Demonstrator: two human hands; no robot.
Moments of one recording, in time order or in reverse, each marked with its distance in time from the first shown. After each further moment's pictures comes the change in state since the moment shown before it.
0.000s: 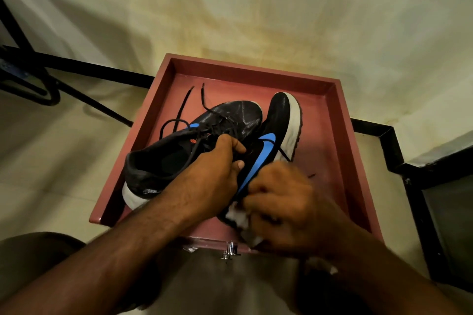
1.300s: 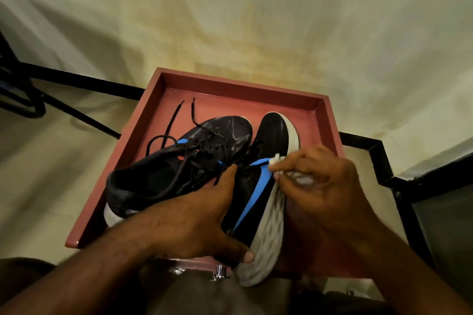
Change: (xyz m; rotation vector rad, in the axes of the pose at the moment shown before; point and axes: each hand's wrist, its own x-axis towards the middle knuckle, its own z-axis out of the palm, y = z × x) left_hand -0.014 0.000 -0.012 0.083 -0.468 -0.002; right_hand -0.008 0.035 -0.037 0.096 0.277 0.464
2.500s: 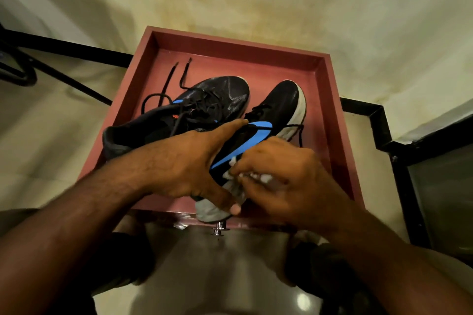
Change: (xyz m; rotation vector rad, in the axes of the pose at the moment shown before) left_hand 0.000 0.002 -0.011 0.185 0.069 0.079; right_hand -0.029 -0.039 0.024 0.003 -0.207 -0.214
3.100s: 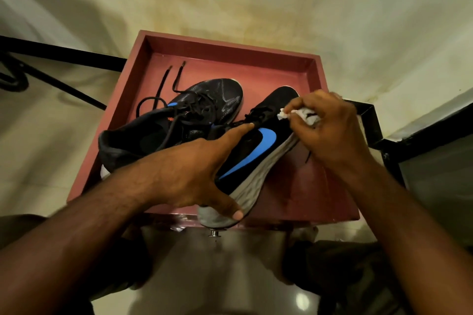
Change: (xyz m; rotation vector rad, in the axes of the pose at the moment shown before) left_hand 0.002 0.005 0.010 0.026 0.015 0.080; right_hand 0.012 0.071 -0.039 -0.238 0.273 0.367
